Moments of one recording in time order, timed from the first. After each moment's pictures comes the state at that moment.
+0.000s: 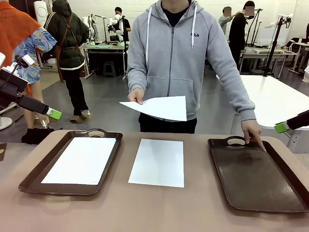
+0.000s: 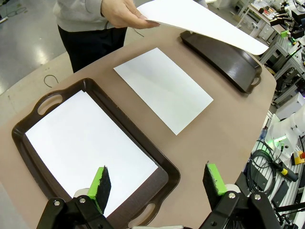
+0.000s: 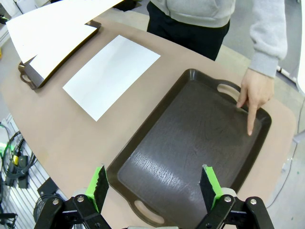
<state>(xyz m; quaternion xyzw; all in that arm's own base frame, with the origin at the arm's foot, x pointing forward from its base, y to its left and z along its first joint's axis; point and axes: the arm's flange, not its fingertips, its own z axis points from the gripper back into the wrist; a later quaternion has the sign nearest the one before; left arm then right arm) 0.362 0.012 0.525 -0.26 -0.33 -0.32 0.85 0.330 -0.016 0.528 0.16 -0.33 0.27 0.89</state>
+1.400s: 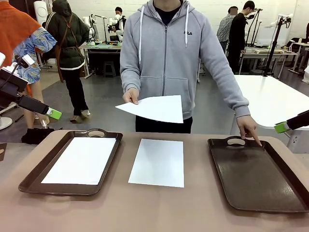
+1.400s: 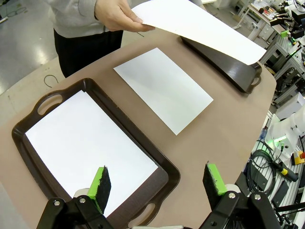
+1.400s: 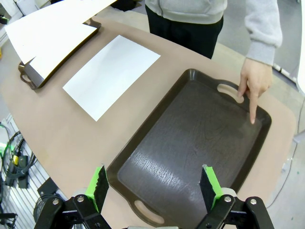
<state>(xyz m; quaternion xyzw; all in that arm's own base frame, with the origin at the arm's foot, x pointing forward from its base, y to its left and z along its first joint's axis) 0.362 0.012 0.525 -0.26 -0.33 -0.32 0.85 0.330 -0.016 0.528 0.16 -0.33 0.27 0.89</state>
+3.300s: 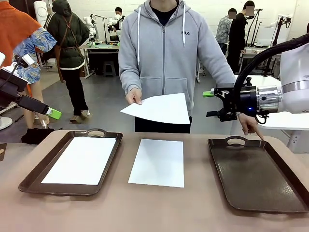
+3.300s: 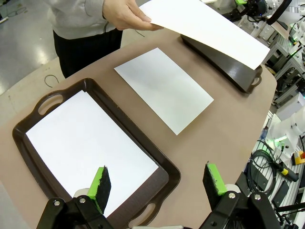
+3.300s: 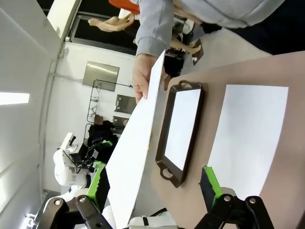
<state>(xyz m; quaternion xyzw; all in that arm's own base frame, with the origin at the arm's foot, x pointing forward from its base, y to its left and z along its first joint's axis) 0.362 0.012 0.526 -0.25 -0.33 -0.32 0.85 0.514 0.112 0.445 0.60 -0.16 0.00 0.79</state>
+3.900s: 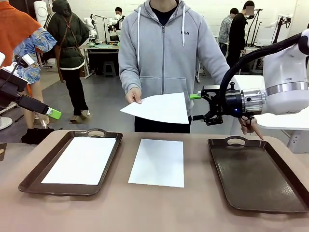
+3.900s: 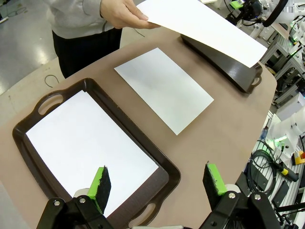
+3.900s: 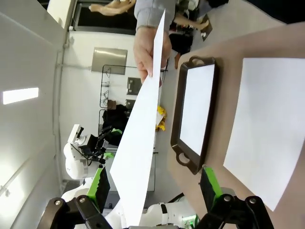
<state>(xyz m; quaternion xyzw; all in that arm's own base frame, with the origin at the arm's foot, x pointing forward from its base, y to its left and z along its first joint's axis) 0.362 0.012 0.526 -0.25 -0.33 -0.32 0.85 0.522 0.156 0.429 0.62 -0.08 0.00 0.78</state>
